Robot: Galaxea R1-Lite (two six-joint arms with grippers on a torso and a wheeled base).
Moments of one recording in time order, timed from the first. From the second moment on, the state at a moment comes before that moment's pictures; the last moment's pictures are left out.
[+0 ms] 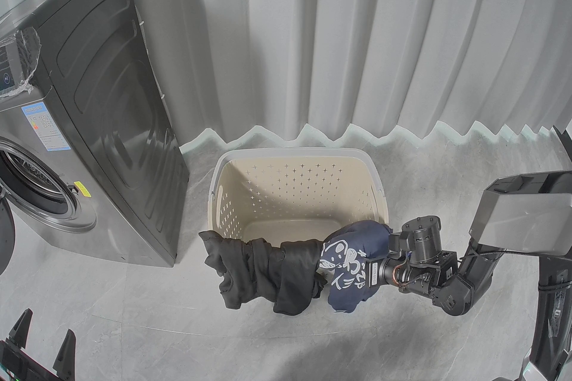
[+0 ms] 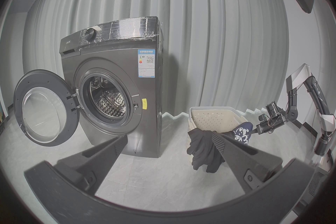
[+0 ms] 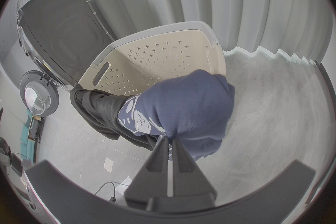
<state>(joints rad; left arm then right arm) 0.00 0.02 -0.02 0.00 0.01 -0.05 0.49 2.28 -0.64 -1.06 -0.07 0.24</state>
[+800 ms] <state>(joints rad) 0.00 0.02 -0.02 0.00 0.01 -0.05 0.55 2.04 -0.44 -1.16 -0.08 0.26</state>
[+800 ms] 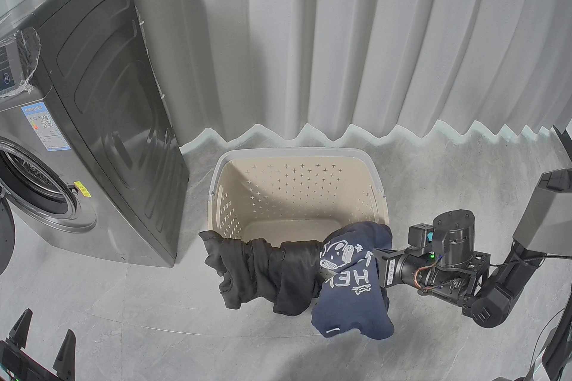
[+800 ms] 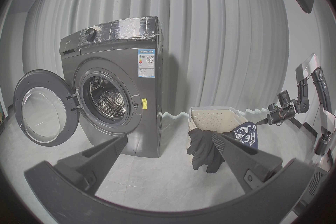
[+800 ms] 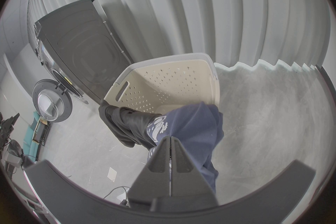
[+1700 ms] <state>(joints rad) 0.00 0.02 -0.02 0.00 0.01 -0.05 0.51 2.26 -0.61 -1.13 -0.14 0.26</state>
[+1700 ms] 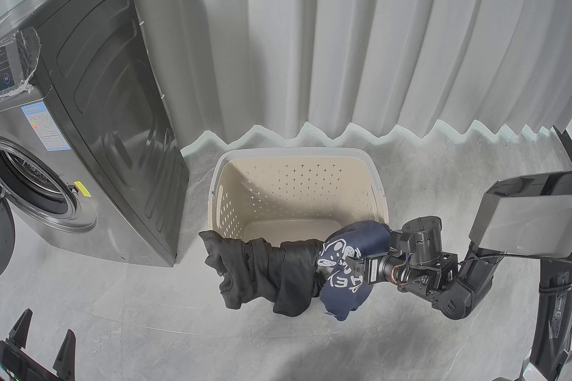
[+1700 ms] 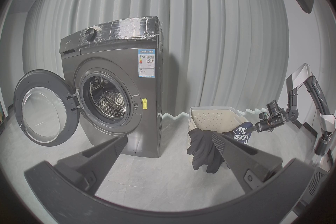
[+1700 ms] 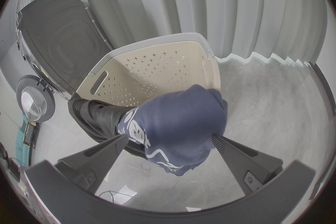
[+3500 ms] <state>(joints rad) 0.00 0.02 -0.02 0.00 0.01 -0.05 0.62 1.79 -0.51 -1.28 -0.22 0.23</state>
